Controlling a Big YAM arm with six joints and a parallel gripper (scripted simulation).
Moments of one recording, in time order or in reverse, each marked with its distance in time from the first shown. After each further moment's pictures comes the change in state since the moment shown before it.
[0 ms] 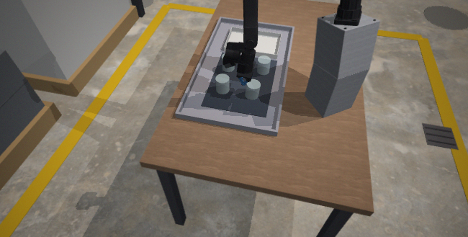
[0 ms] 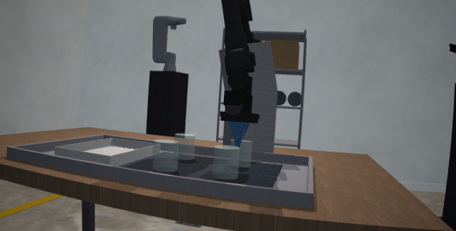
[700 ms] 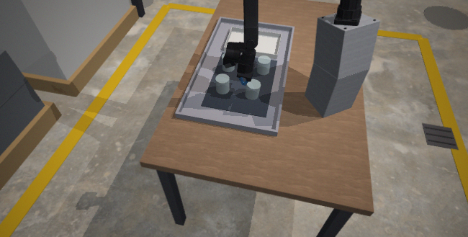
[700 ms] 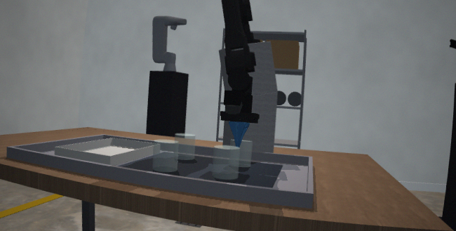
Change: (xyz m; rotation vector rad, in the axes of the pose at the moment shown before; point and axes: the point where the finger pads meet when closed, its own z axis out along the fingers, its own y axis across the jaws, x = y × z) arm 0.001 0.000 -0.001 0.000 -0.003 0.000
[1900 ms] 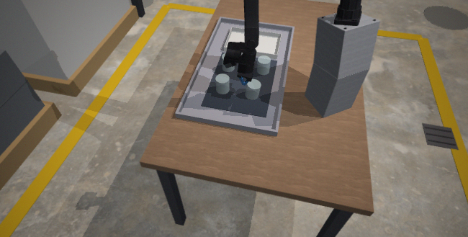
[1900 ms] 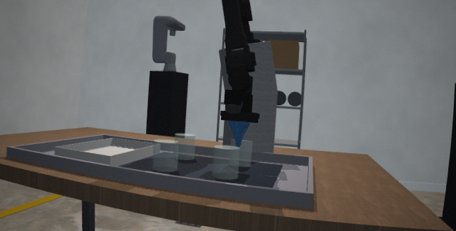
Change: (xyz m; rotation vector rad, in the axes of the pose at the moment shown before) arm 0.001 0.000 -0.001 0.000 -0.005 0.000
